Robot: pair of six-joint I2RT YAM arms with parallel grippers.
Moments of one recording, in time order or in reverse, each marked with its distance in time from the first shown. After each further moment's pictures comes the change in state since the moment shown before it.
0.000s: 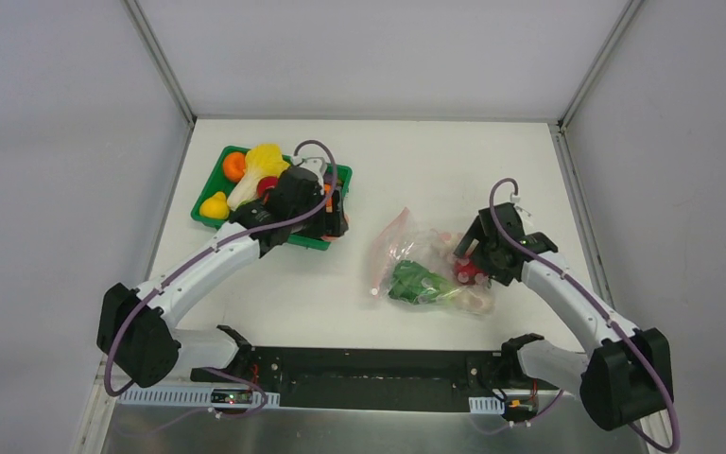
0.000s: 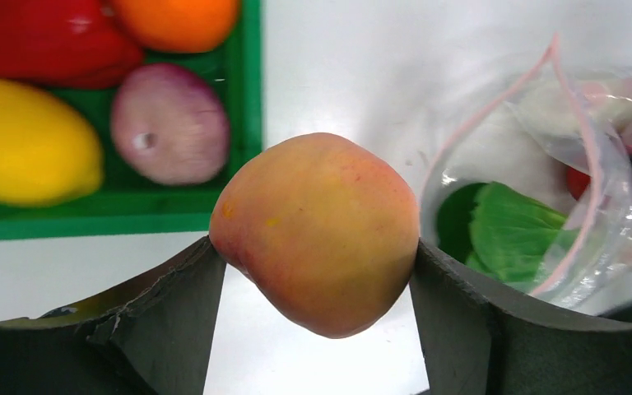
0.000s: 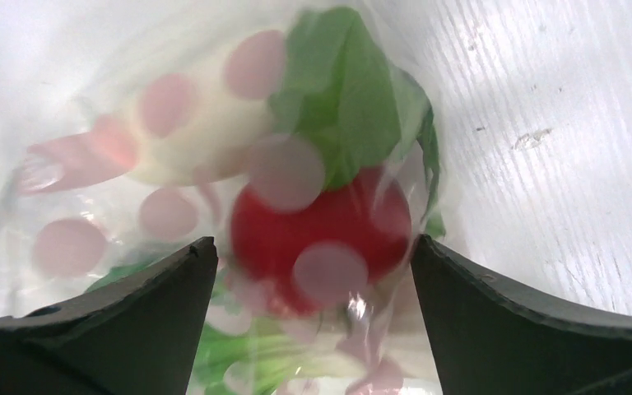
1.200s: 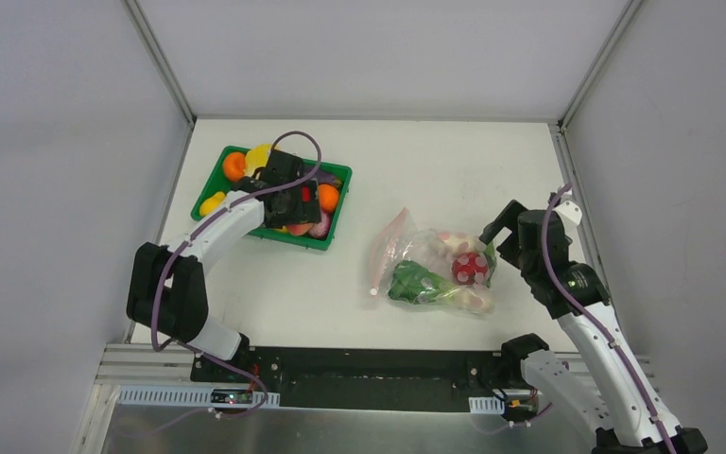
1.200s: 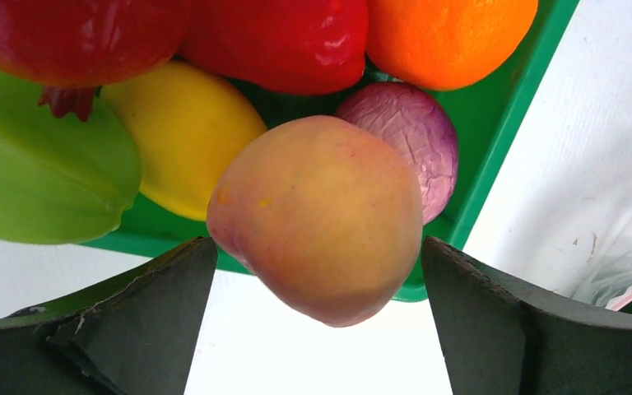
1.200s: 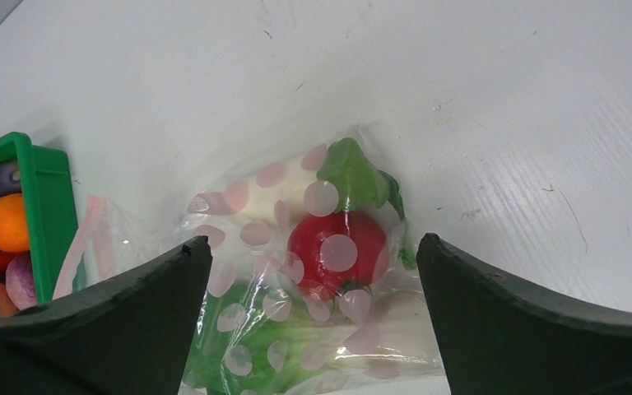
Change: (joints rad) left arm 0.281 0.232 0.093 -0.136 -0.052 0.065; right arm 0.001 -0.413 0.106 -0.074 0.190 -0.091
